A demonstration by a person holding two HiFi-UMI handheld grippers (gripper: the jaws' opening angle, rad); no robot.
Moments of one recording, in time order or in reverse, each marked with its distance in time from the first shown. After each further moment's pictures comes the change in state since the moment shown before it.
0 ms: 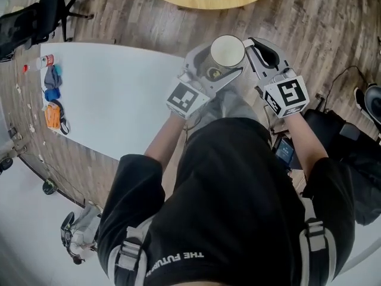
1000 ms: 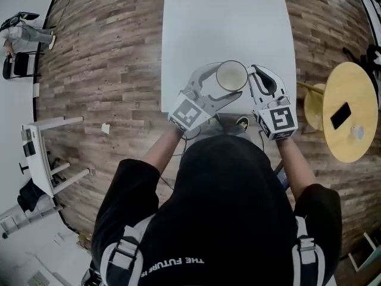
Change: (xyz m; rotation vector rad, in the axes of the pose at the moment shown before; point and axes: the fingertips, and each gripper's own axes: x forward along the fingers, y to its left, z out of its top) left arm -0.496 -0.032 -0.014 0.072 -0.111 1.114; right arm 0.092 0.530 0.032 -0.413 -0.045 1.056
